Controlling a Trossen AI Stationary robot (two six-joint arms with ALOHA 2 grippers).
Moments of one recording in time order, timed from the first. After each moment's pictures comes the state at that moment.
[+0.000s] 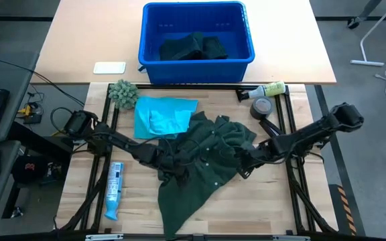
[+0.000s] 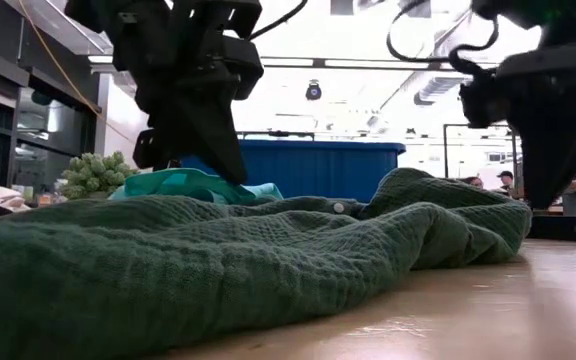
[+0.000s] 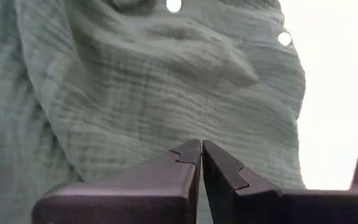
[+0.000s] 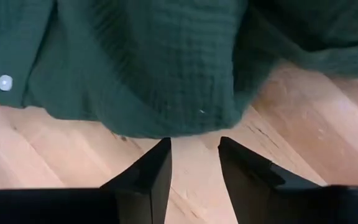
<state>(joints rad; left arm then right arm) -0.31 1.73 1.01 -0.21 -0.08 -0.95 0.33 1.29 0.65 -0.57 0.03 1.12</state>
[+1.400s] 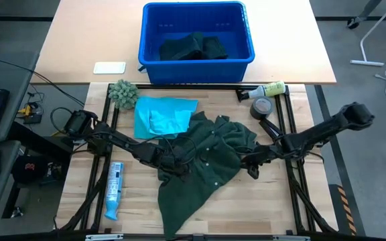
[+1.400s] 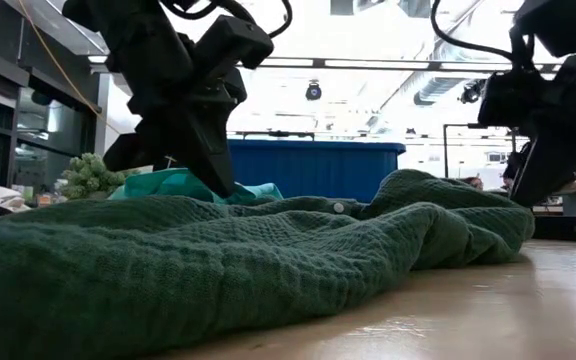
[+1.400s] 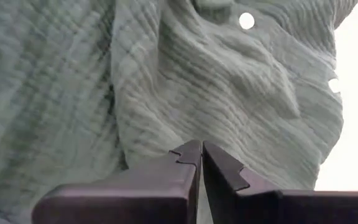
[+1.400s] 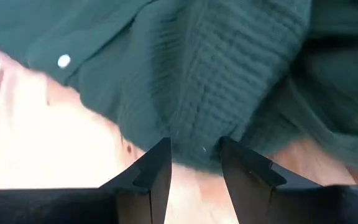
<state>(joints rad) -0.30 1.73 1.01 -0.30 -0.18 -1.23 0.31 1.09 0.34 -0.12 0.07 0.72</state>
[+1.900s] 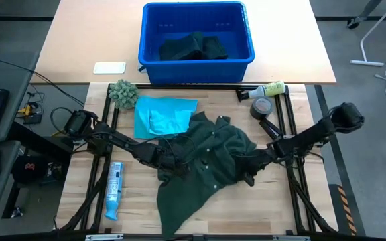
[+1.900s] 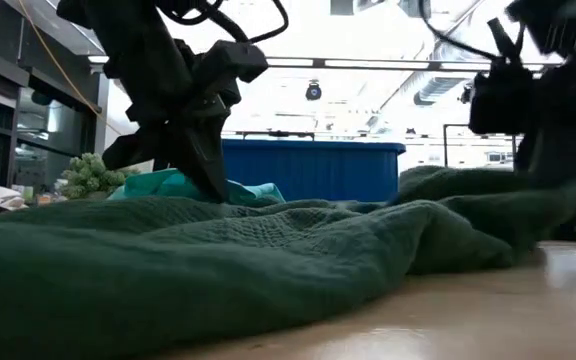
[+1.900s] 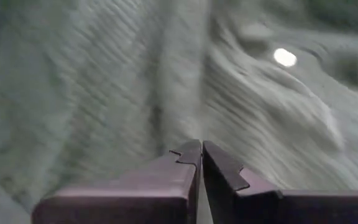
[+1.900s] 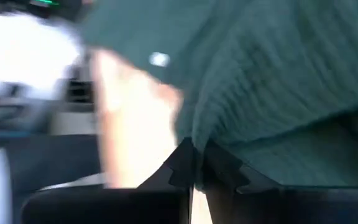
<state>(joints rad) -0.30 1.73 1.01 -0.37 -0.29 -1.21 0.36 1.29 0.35 0.30 -0.21 1.01</state>
